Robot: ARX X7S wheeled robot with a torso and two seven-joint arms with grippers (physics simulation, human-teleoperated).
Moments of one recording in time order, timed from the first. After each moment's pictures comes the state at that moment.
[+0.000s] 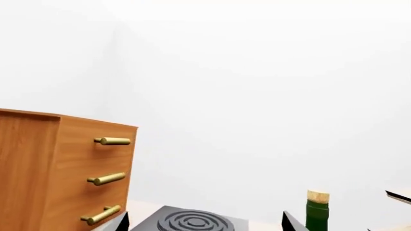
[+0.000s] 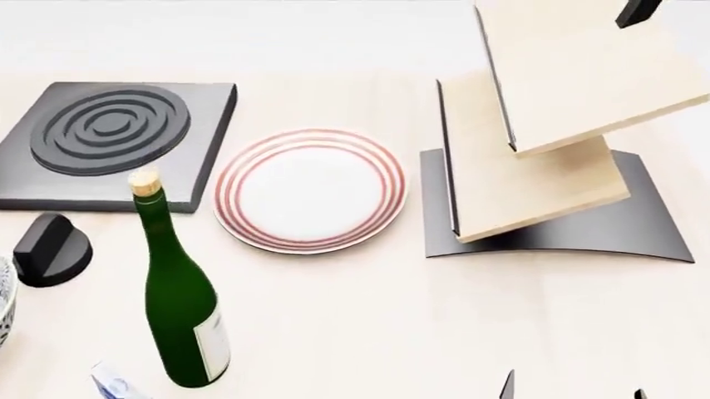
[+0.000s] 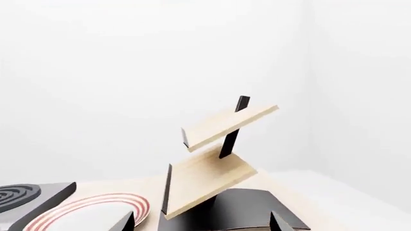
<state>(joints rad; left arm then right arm) 0.29 -0.23 -0.03 0.57 -0.20 0.21 -0.31 -0.26 0.23 -0.04 -0.47 0.17 -0.13 0.27</state>
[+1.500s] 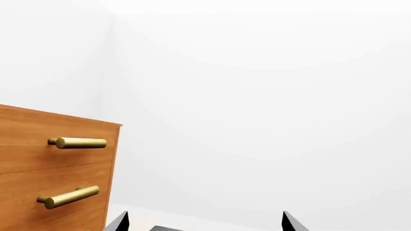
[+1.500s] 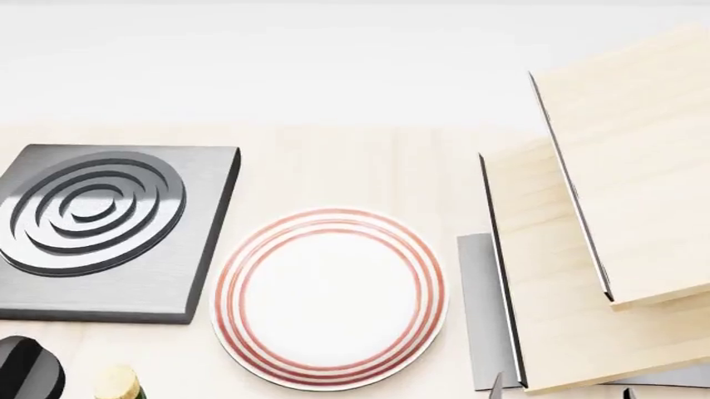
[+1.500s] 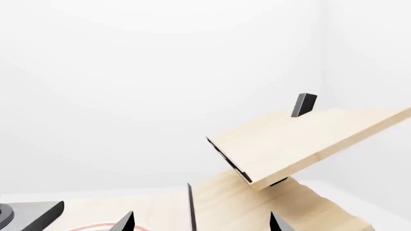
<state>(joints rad) 0.30 -0.26 0.00 0.56 -0.21 0.22 -0.35 -0.26 0.26 -0.09 -0.45 0.14 -0.17 0.30</state>
